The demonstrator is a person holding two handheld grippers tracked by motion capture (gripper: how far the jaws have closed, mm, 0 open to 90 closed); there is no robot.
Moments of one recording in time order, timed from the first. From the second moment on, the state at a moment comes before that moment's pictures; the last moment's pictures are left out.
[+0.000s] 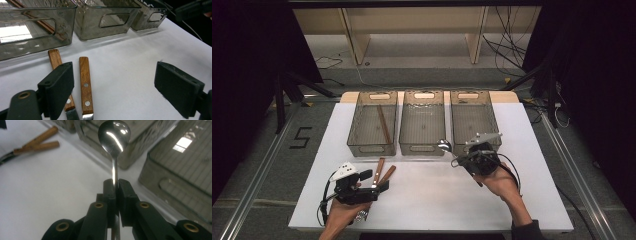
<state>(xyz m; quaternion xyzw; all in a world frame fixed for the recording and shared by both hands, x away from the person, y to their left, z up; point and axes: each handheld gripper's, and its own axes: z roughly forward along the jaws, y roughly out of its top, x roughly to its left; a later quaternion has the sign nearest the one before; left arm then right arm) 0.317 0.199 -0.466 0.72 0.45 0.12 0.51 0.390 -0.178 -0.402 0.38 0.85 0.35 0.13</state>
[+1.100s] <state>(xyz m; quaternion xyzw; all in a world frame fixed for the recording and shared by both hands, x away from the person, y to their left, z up) 0.315 0.202 -0.467 0.72 0.44 0.13 0.51 0.532 -0.089 -0.369 0.46 0.81 0.34 0.13</state>
